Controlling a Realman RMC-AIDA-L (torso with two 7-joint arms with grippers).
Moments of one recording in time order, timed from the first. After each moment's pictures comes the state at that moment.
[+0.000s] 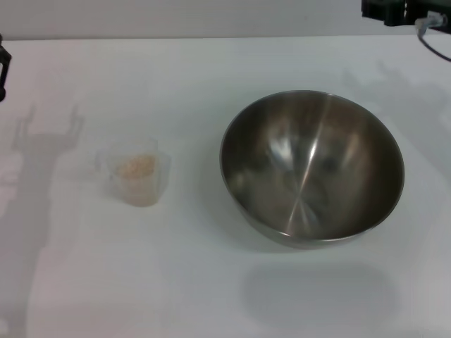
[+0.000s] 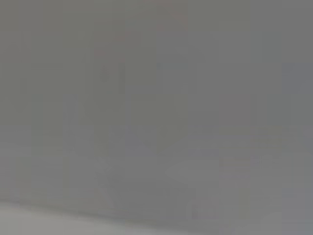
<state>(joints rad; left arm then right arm) -0.34 -2.07 -0.81 -0.30 2.15 1.43 -0.05 0.27 2.08 -1.53 -1.68 0.38 0.82 -0.07</state>
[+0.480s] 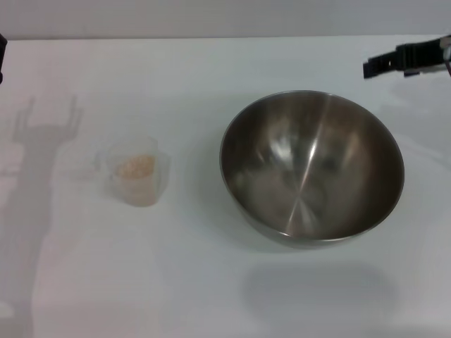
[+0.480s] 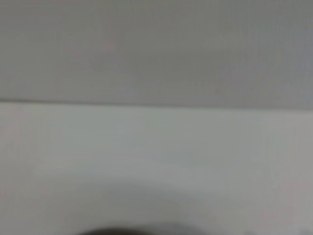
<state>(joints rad) -0.37 -2.08 -0.85 -0.30 2.15 1.40 -0.05 0.51 2.07 -1.14 -1.58 0.56 1.49 -0.17</state>
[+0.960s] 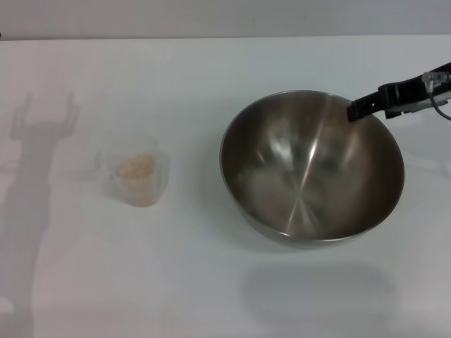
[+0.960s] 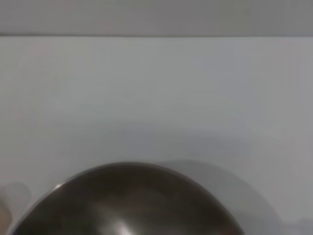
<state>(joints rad) -0.38 -2.07 -0.88 -0.30 2.15 1.40 -0.05 0.57 2.07 -1.12 -1.41 0.57 1.56 -0.24</state>
